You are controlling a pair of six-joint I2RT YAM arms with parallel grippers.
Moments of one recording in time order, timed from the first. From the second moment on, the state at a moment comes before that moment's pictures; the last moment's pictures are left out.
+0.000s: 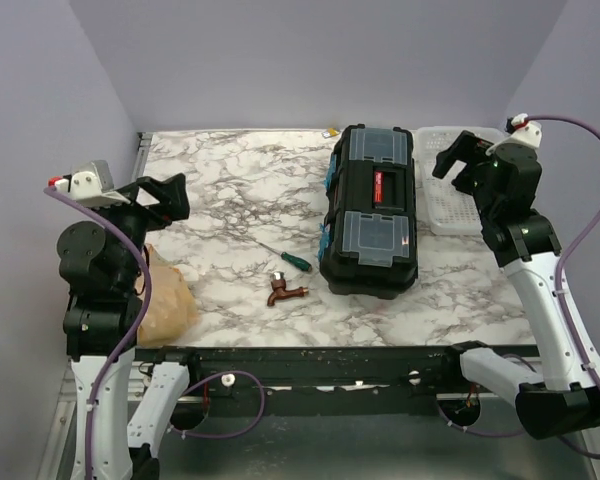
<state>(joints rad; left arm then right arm) -0.03 0.65 1.19 -0.41 0.04 -0.35 0.17 1.06 1.23 -0.42 0.28 0.36</state>
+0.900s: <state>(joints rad) -0.03 0.84 0.96 -0.73 -0.72 -0.62 0.17 1.16 1.31 -0.54 0.14 0.42</state>
